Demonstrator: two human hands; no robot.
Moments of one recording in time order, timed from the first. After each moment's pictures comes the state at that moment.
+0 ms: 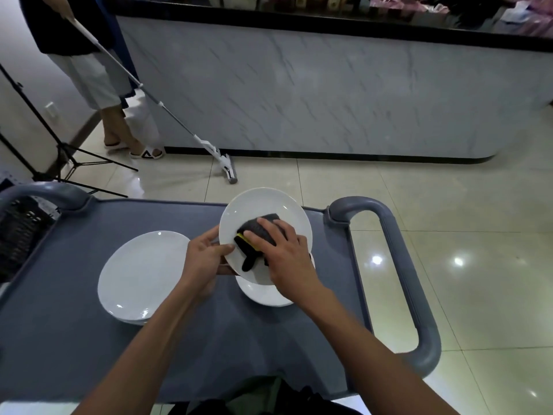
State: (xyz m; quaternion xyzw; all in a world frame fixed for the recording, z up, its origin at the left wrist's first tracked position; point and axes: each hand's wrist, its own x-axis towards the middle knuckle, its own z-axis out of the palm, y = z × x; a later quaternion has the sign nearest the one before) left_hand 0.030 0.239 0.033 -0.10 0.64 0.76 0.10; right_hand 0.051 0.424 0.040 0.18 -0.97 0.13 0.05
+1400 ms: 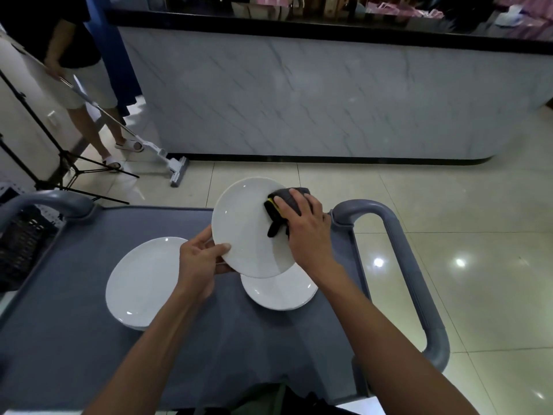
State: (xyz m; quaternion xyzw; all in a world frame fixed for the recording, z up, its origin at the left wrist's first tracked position) left_hand 0.032 0.223 0.044 -0.12 0.61 0.78 0.05; right_hand 0.005 0.438 0.057 0.03 -0.99 0.09 0.12
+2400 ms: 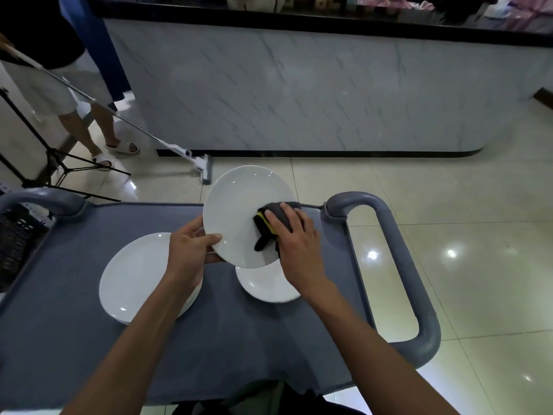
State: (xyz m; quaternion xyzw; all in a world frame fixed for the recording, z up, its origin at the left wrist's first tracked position) left_hand 0.022 0.215 0.048 -0.11 0.63 0.77 0.05; right_hand 0.047 0.428 0.037 0.05 -0.98 0.13 0.13
